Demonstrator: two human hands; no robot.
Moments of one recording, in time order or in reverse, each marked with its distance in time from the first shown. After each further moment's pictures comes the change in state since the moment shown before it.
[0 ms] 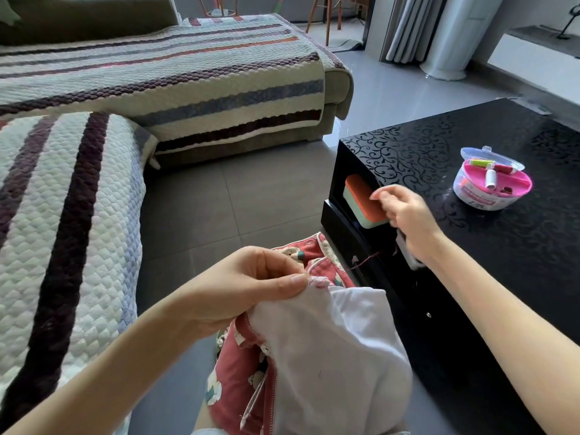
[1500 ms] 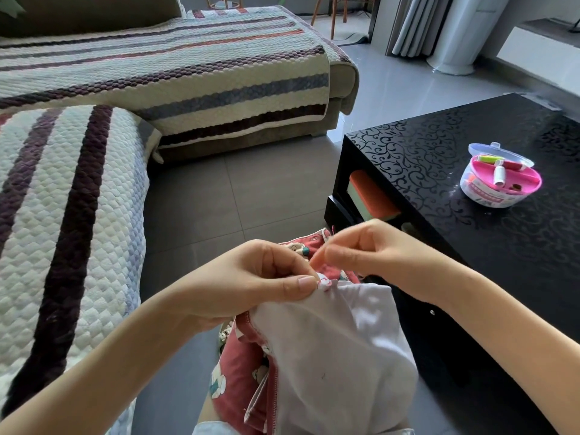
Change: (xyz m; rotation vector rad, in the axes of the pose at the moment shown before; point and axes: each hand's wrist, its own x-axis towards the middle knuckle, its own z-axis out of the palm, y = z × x) left_hand -0.007 0.014 0.005 0.056 -0.084 0.044; right_hand -0.093 -0.074 0.027 -0.022 -0.824 -0.124
